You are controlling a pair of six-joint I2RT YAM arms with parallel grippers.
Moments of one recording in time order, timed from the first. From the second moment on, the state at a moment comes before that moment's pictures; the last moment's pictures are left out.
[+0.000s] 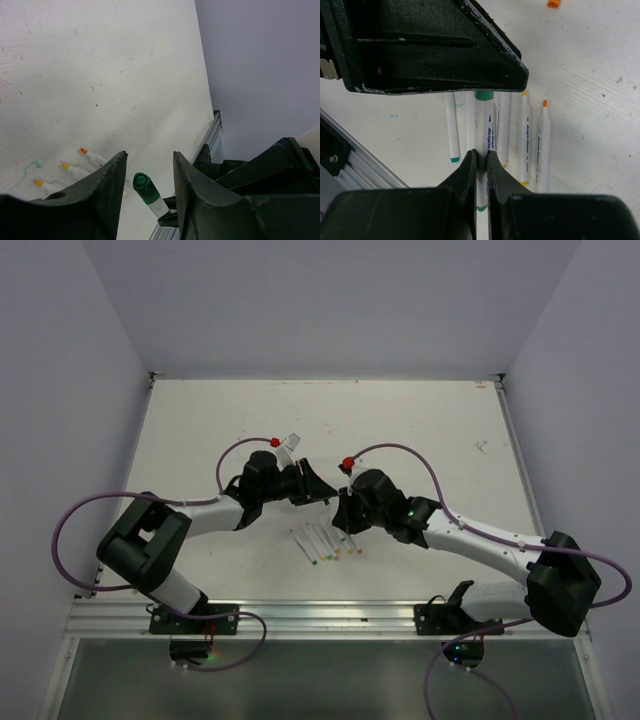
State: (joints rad) left arm -0.57 1.57 0.65 0.54 0.52 -0.94; right arm 0.87 1.28 0.78 -0.23 -0.01 0.50
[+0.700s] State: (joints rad) left arm -0.58 1.57 0.65 0.54 0.51 -0.94; right arm 0.88 1.32 0.81 -0.22 0.03 0.51
